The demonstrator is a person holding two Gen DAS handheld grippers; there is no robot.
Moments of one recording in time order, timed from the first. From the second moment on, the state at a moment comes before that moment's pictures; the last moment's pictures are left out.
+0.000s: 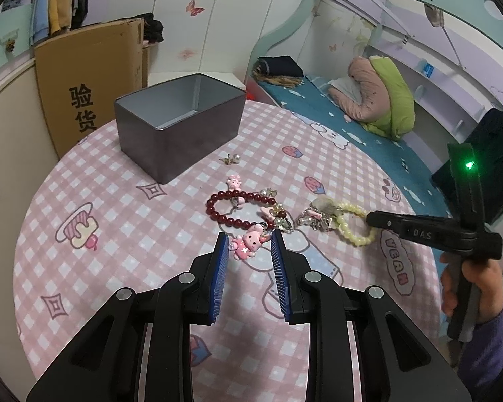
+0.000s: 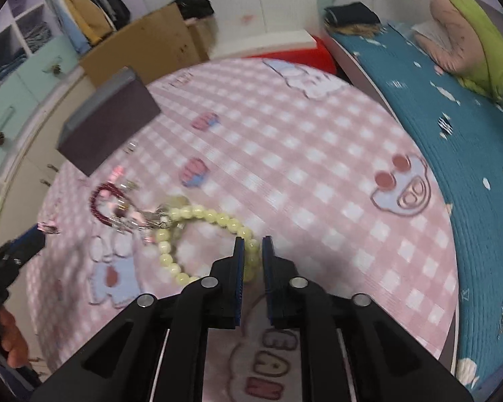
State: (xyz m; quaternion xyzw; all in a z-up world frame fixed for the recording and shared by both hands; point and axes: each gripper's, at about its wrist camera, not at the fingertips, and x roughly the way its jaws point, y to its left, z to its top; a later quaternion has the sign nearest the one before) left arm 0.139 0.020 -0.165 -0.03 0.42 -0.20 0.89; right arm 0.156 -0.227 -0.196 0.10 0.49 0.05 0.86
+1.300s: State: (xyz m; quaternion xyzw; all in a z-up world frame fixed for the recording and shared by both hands) left arm 0.141 0.021 -0.166 -0.04 0.42 -0.21 0.88; right arm 0.187 -0.159 -0.195 -0.02 0.50 0.08 0.86
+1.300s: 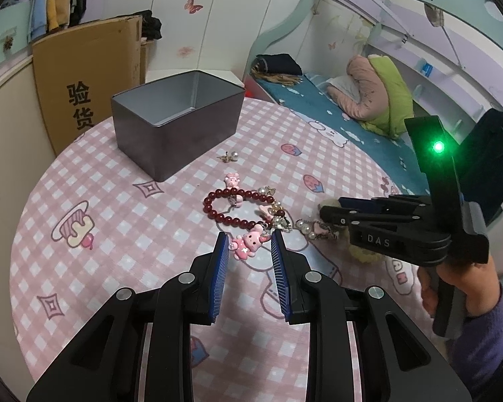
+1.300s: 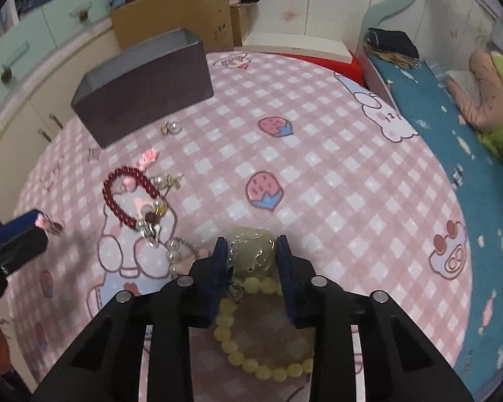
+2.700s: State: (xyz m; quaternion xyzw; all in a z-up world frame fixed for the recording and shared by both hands) left arm 0.297 0.049 -0.140 -0.01 0.42 -0.14 0.90; right arm 0.321 -0.063 -0.125 0.02 0.42 0.17 0.89
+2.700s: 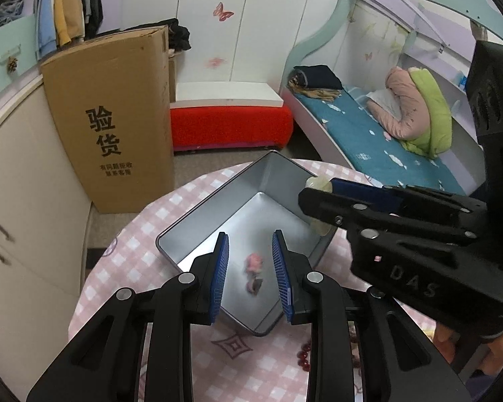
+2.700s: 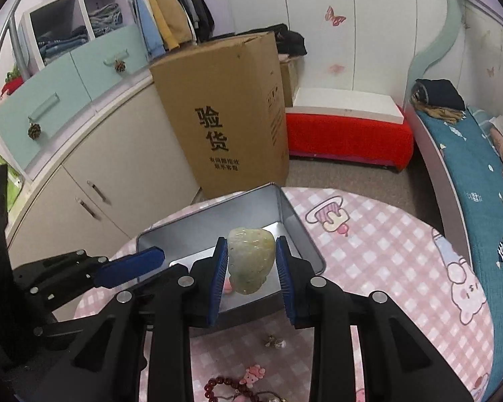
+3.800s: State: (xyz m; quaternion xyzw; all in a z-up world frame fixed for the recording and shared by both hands) left arm 0.269 0.083 -0.120 -0.03 0.40 -0.08 0.91; right arm 0.318 -0.045 -0.136 -0.03 0.45 0.17 0.87
